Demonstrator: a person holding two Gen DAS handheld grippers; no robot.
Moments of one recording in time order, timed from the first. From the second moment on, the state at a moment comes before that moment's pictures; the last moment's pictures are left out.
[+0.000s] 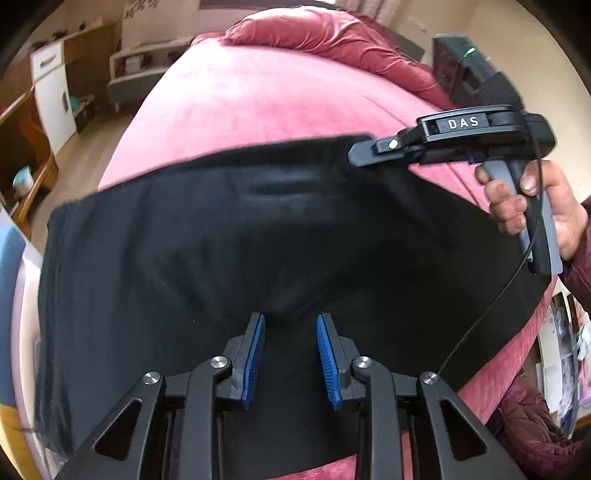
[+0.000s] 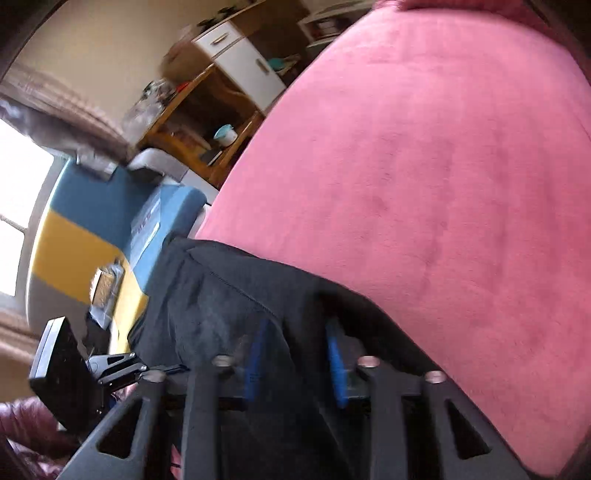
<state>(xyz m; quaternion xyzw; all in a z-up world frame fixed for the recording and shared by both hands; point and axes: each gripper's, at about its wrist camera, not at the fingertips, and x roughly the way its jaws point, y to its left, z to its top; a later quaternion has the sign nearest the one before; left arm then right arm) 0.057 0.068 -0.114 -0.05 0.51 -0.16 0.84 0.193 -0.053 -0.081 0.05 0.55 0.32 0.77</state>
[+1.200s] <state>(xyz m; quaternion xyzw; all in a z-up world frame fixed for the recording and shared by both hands) 0.031 -0.019 -0.075 0.02 0.47 -0.17 0.87 -0.042 -0.313 -0.049 0.25 0.44 0.01 0.86</state>
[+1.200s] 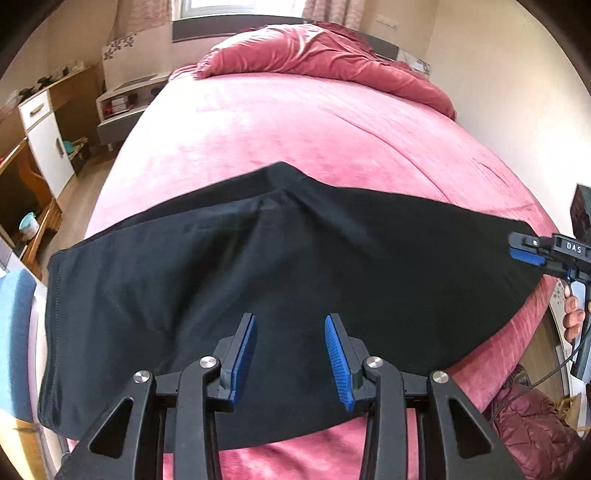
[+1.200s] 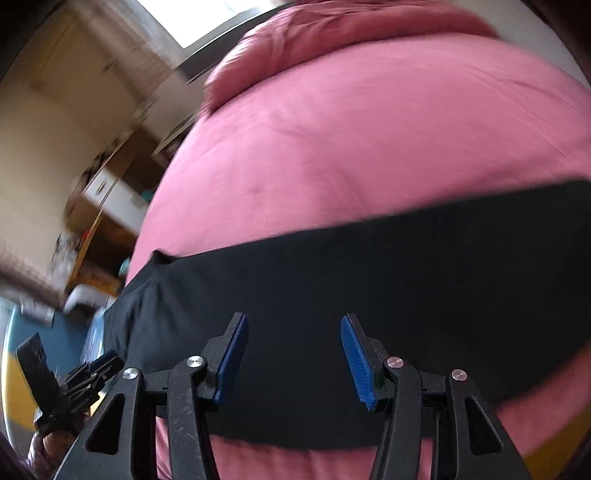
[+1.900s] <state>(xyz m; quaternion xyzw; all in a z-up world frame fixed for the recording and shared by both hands) 0.033 -0.035 -0.096 0.01 0.51 -0.17 0.84 -0.191 -0.516 -0.084 0.49 0.29 -0.22 0.79</state>
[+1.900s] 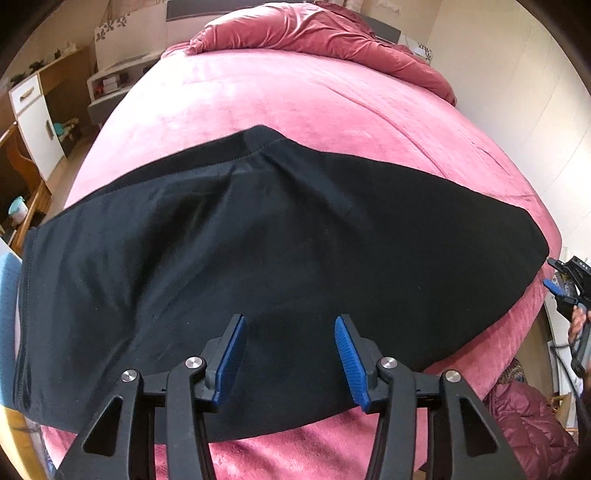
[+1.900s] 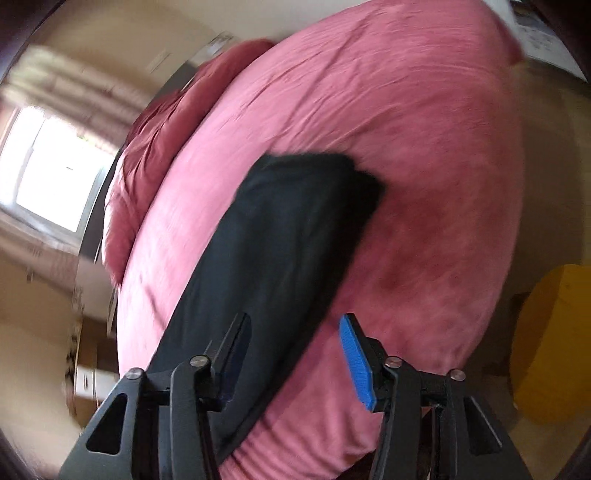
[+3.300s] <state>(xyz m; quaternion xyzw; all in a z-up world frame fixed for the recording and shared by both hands) 0.046 -0.081 -0.105 0.05 0.52 -0.21 0.83 -0.184 -0.597 -0.123 0.58 0.20 -0.20 0.76</state>
